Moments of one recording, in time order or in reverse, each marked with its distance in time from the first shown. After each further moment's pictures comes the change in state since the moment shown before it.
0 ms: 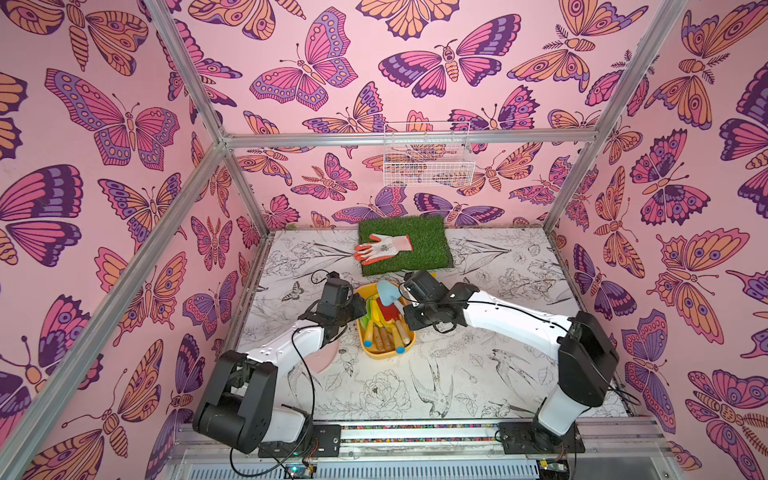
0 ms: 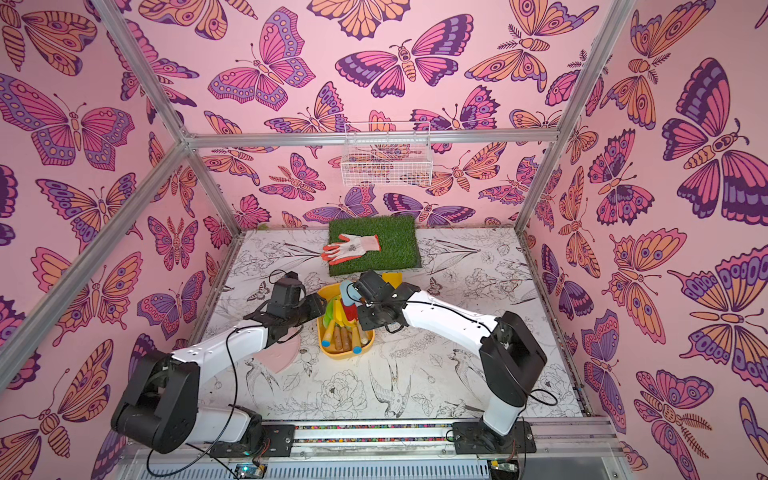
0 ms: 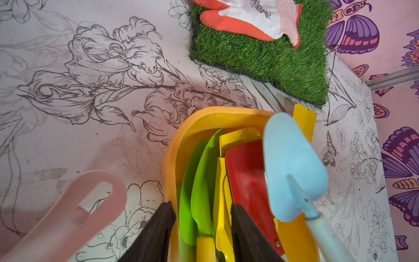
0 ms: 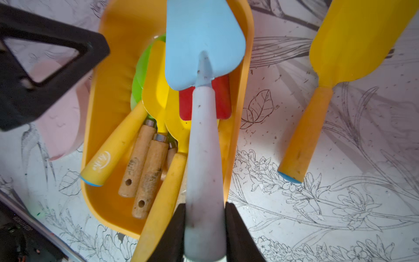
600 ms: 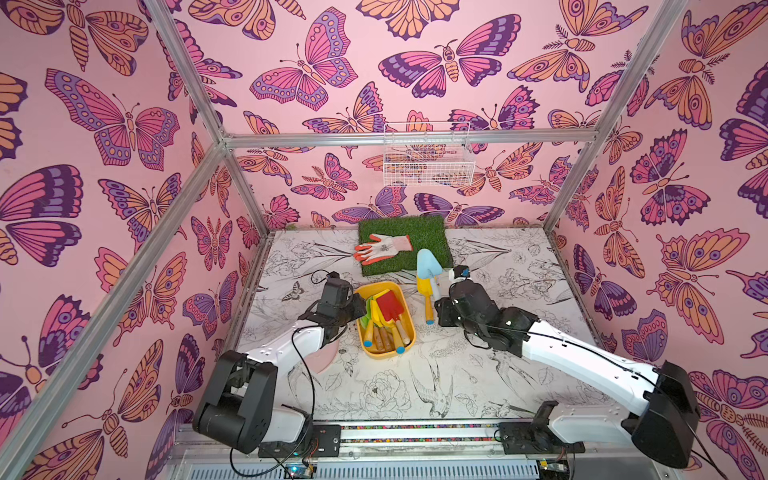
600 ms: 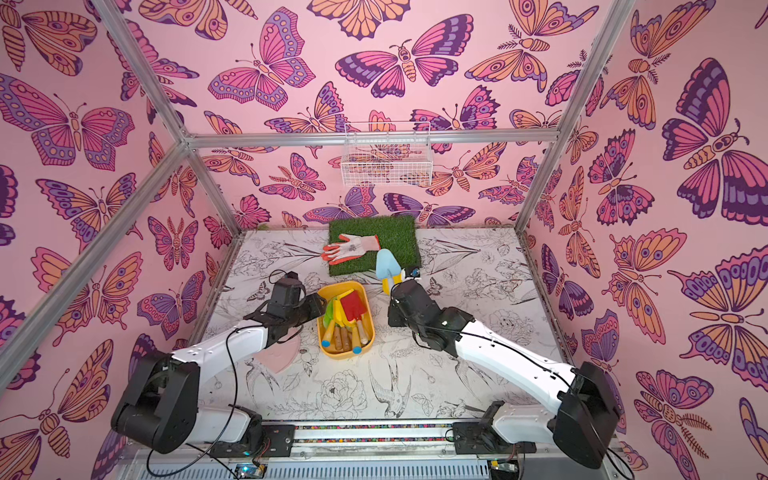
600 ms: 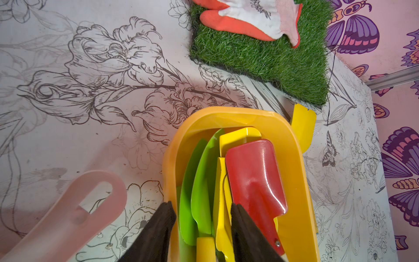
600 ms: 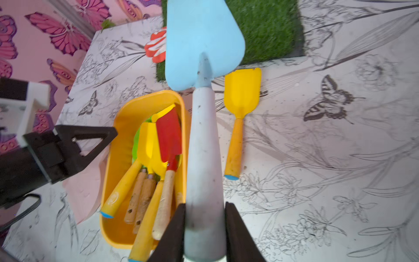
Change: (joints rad) left arm 0.000 0.000 0.000 0.000 0.000 0.000; right arm -0.068 -0.428 -0.362 0.219 0.242 0.207
